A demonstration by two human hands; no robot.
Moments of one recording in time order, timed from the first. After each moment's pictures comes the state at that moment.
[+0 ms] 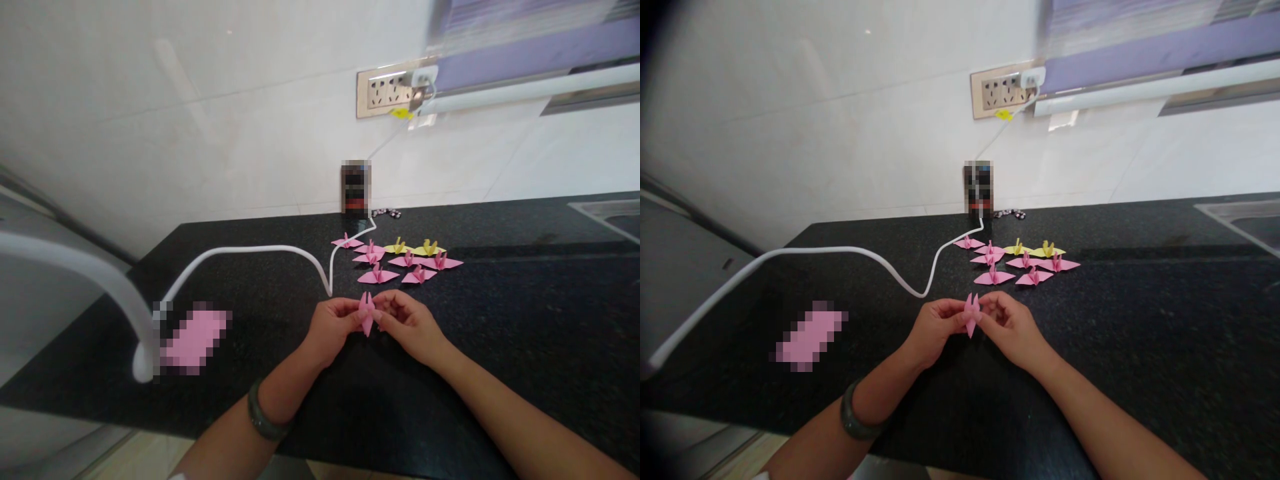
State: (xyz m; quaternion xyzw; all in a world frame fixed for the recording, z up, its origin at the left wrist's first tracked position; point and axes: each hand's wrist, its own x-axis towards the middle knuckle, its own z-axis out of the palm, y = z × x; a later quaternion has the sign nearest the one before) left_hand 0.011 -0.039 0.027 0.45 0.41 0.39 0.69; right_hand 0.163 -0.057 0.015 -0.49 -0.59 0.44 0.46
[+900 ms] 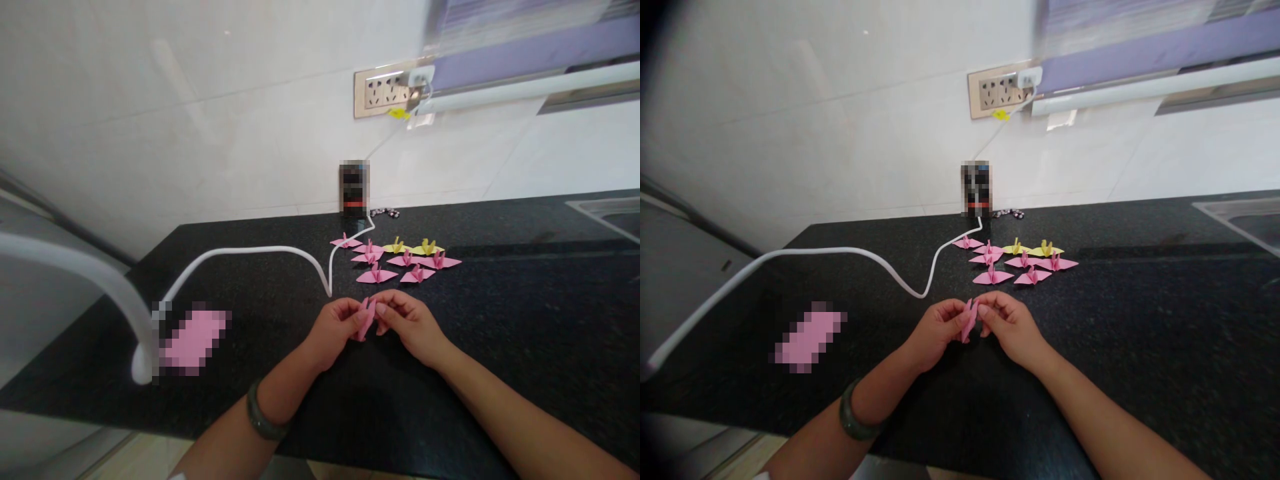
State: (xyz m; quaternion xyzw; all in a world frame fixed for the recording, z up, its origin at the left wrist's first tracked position) left_hand 0.010 -0.040 0.029 0.49 0.38 0.34 0.70; right_hand 0.162 -0.058 0.021 -0.43 -0.54 0.54 0.48
